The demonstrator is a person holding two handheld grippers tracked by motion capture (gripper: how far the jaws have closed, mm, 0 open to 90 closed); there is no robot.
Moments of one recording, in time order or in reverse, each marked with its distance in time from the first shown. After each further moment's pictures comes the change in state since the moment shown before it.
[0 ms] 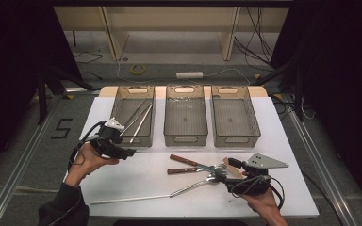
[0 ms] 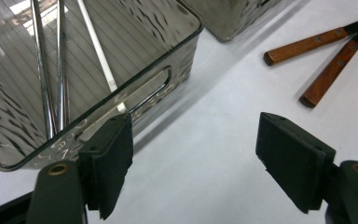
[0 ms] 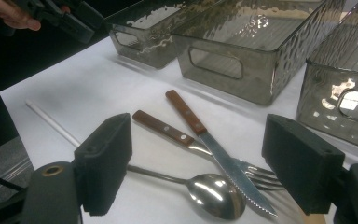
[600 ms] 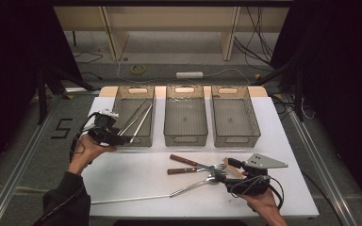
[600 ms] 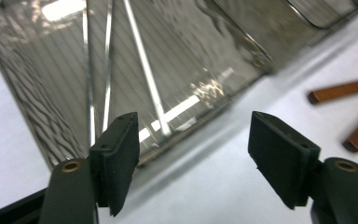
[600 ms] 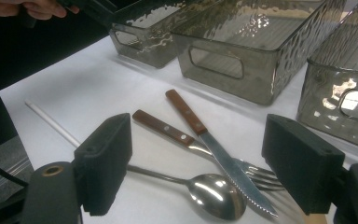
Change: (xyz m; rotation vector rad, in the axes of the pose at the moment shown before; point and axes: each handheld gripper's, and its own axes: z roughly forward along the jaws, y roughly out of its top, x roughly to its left) left arm 0.035 0.011 0.009 -0.045 0.027 -0.114; right arm 0.001 0.000 0.001 0.003 -0.003 -0.001
